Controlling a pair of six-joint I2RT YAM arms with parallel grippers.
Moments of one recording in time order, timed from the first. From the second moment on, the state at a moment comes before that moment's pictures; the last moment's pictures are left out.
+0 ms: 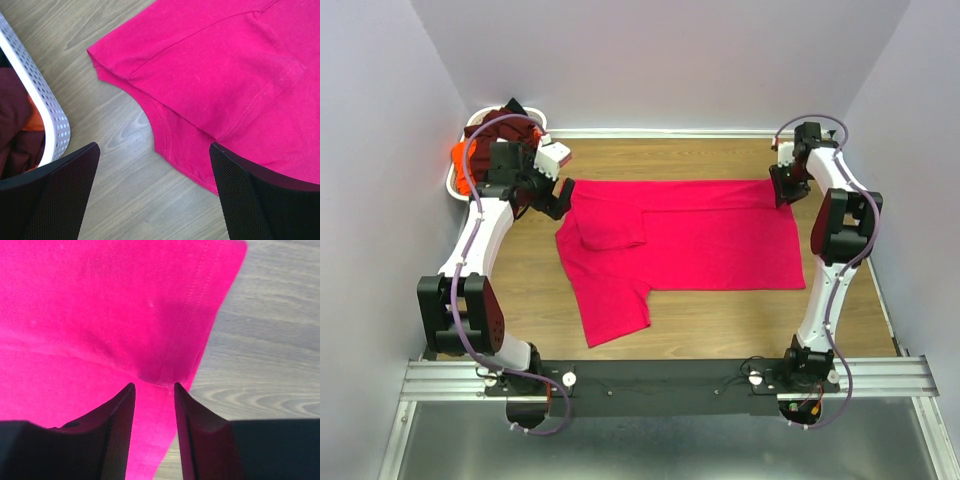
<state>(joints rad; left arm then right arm) 0.01 1.49 1.23 -0.50 0.44 0.48 -0.11 2.25 1.89 -0.89 -0.08 -0.33</state>
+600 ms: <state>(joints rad) -0.03 1.23 0.98 -0.82 0.53 1.09 -0.11 1.61 1.53 -0.97 -0.21 -0.63</state>
